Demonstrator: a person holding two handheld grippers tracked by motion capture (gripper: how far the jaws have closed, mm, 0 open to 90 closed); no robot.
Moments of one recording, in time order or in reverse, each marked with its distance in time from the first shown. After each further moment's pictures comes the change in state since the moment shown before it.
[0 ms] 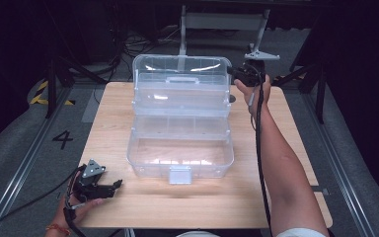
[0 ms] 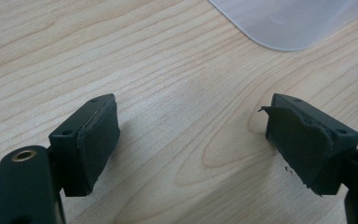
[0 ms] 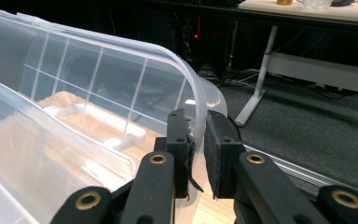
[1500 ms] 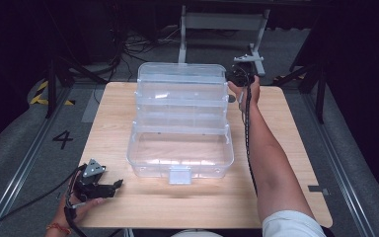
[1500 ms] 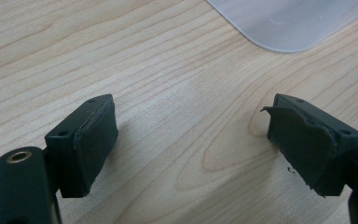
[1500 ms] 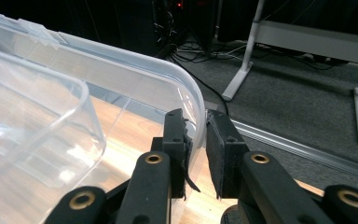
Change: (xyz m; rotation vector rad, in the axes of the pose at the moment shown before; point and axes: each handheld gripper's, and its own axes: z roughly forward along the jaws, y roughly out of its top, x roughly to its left) left arm 0.000 0.001 0.001 0.001 0.002 0.000; right arm -0.019 -0.027 0.062 0.110 -0.065 0.016
